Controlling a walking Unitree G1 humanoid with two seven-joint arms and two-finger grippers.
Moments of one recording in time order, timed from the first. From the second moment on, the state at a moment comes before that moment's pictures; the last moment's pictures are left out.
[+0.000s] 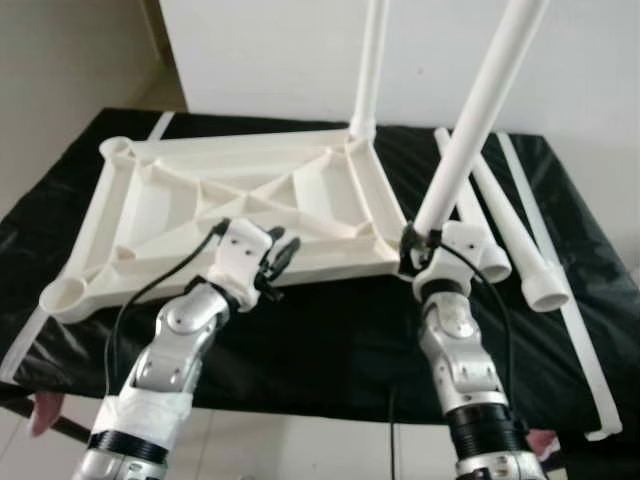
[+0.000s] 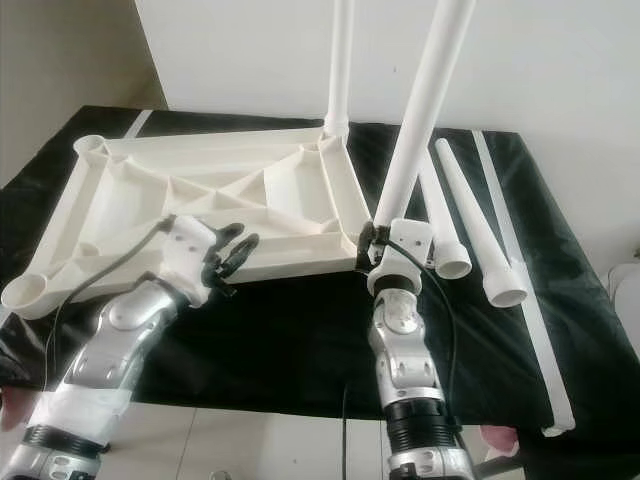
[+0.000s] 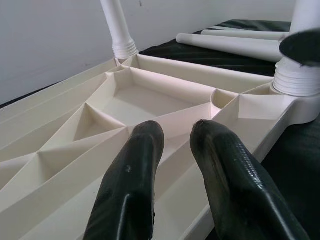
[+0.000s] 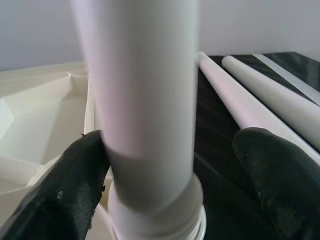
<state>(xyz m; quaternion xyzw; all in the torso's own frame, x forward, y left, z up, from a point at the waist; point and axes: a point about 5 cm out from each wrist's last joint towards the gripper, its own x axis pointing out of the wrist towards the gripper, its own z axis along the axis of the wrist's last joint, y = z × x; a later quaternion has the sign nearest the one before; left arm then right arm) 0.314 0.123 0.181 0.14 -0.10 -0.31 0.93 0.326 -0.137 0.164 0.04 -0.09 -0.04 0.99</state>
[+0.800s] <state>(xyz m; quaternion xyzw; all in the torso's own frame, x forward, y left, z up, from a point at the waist) 0.303 0.112 0.165 0.13 -0.06 -0.35 0.92 0.348 -0.161 0.166 -0.05 -0.08 0.22 0.97</state>
